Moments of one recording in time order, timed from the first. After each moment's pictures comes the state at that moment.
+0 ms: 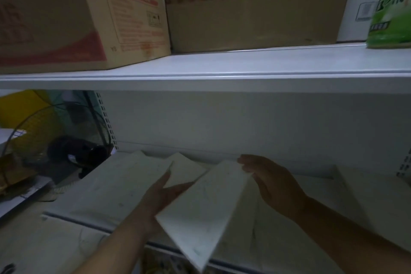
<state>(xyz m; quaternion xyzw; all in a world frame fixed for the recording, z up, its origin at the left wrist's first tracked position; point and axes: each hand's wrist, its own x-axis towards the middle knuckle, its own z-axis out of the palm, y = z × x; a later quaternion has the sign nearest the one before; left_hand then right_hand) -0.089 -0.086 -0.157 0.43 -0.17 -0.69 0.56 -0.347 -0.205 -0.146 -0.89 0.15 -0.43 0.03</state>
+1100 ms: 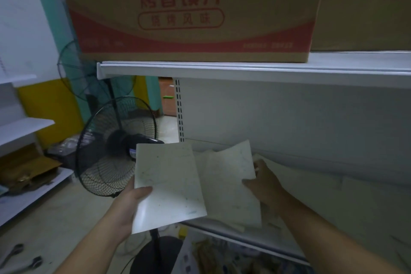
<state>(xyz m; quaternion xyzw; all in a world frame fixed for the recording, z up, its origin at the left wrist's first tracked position) 0.185 0.045 -0.155 0.57 -0.23 -0.45 0.65 -0.060 -0.130 -0.148 -0.73 0.54 -0.23 0.35</state>
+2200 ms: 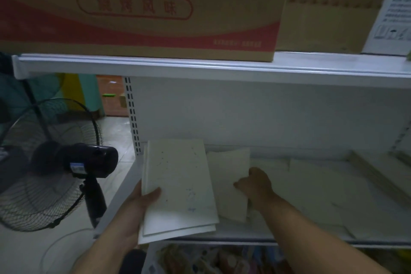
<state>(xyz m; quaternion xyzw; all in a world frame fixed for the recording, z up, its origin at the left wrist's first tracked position) 0.146 -0.015 -0.165 0.44 -0.27 -0.59 0.62 -0.097 -0.127 -0.160 -0.56 0.71 -0.29 0.31</state>
